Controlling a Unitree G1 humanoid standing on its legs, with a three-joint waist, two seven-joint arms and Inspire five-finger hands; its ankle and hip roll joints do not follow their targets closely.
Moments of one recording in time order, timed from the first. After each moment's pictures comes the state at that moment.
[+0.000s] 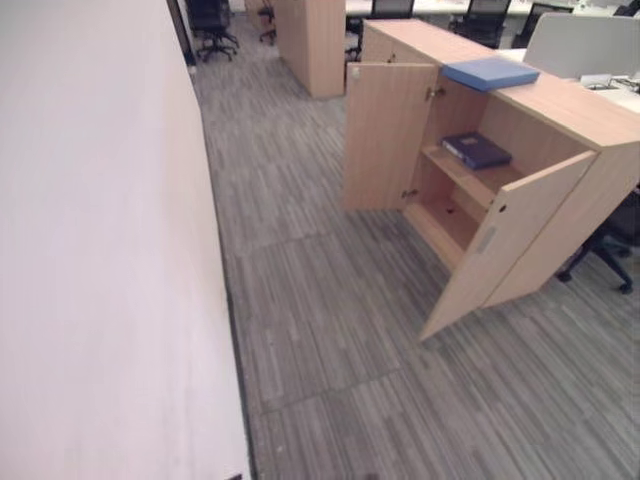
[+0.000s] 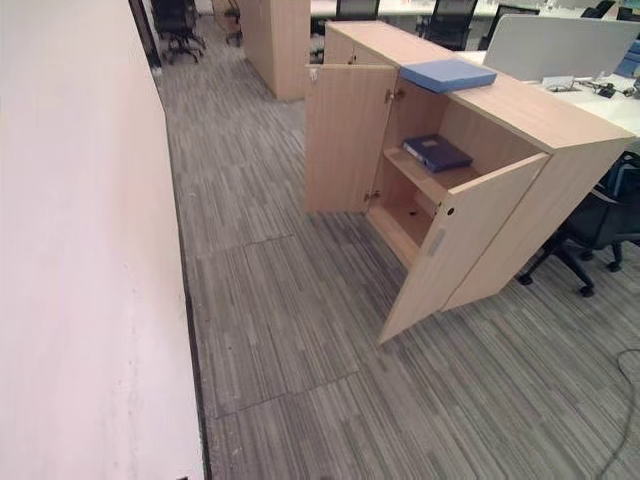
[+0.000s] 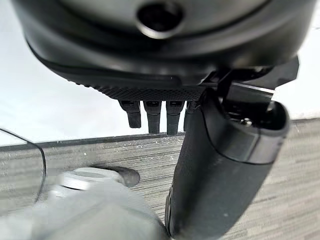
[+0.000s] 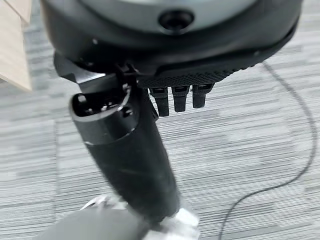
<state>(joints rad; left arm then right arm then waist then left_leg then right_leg) 0.02 0.23 0.01 1.29 -0.27 -0.04 0.06 -0.05 -0.18 0.20 1.37 0.01 0.07 -0.06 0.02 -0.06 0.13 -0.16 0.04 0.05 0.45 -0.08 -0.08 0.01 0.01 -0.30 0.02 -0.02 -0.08</state>
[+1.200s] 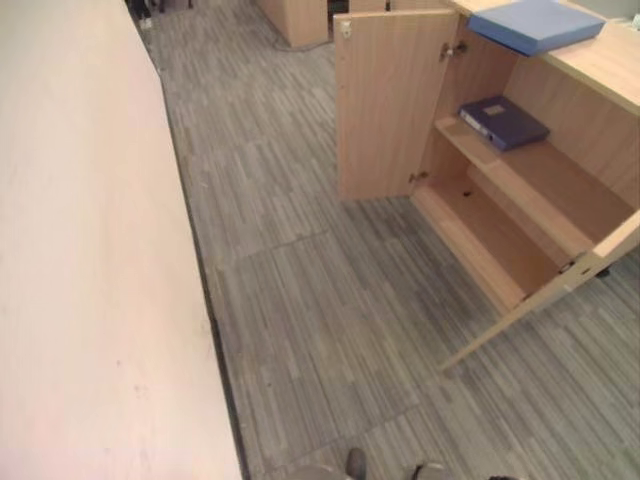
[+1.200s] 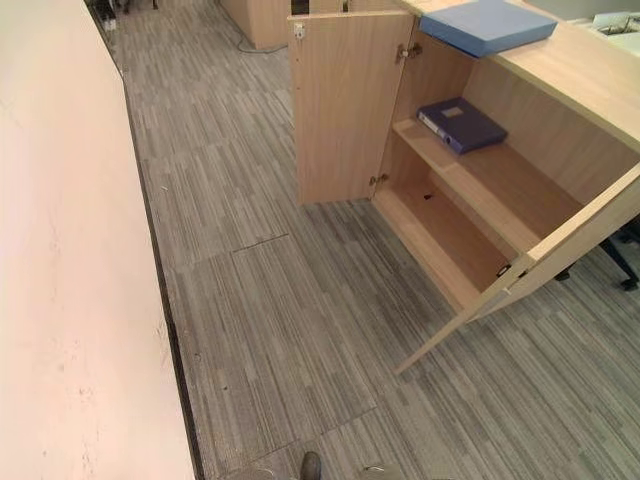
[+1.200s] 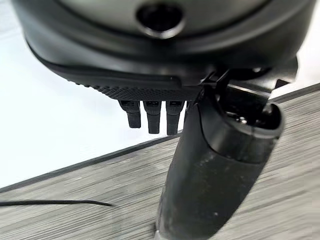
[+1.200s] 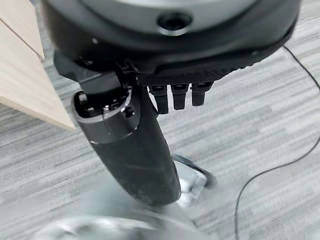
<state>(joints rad) 0.08 0.22 -0.07 1.32 -0.21 -0.04 0.03 -0.07 -0.30 0.11 1.37 0.13 0.03 -0.05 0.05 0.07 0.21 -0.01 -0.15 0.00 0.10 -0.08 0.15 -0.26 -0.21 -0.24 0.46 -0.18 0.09</state>
